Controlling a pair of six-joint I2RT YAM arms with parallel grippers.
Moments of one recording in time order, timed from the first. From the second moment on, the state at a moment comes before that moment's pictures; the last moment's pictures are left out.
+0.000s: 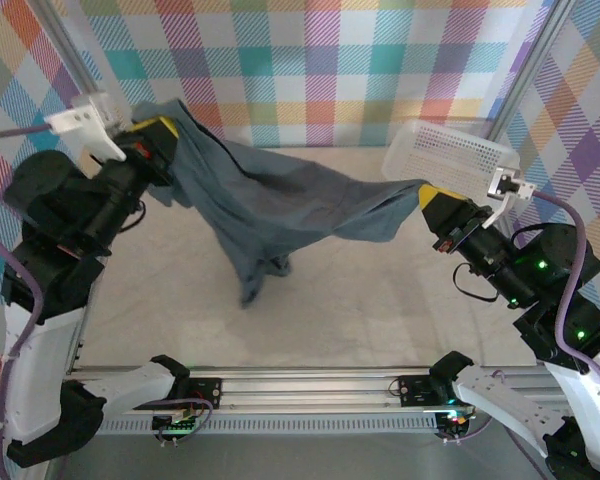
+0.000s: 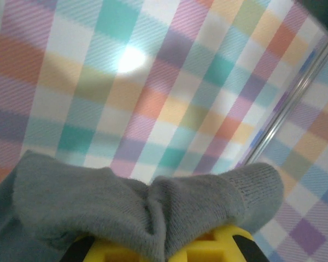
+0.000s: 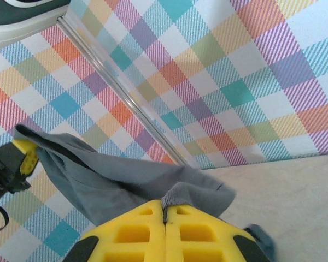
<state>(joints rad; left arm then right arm) -0.49 1.12 1.91 -0.67 -0.16 -0.40 0.62 0.72 1.35 -0.53 -0.03 0.64</state>
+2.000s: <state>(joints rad) -0.51 0.95 0.47 -0.84 0.25 -1.37 0.50 1.09 1.00 -0.89 0.25 1.07</state>
